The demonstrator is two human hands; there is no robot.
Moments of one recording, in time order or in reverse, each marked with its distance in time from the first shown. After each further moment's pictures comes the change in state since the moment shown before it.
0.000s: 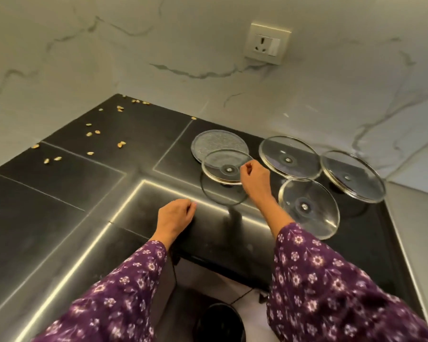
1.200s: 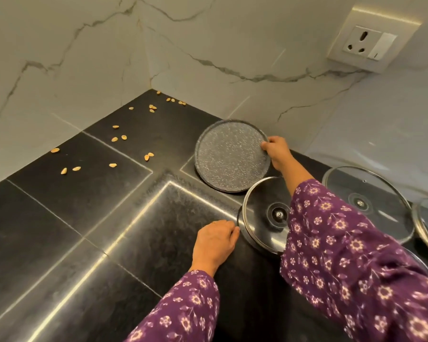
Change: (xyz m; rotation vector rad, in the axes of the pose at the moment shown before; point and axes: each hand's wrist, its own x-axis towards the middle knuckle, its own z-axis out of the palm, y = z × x) left_hand 0.079 -0.015 0.042 -0.029 -0.066 0.007; right_hand 0.254 -0.016 0.140 0.209 -0.256 0.239
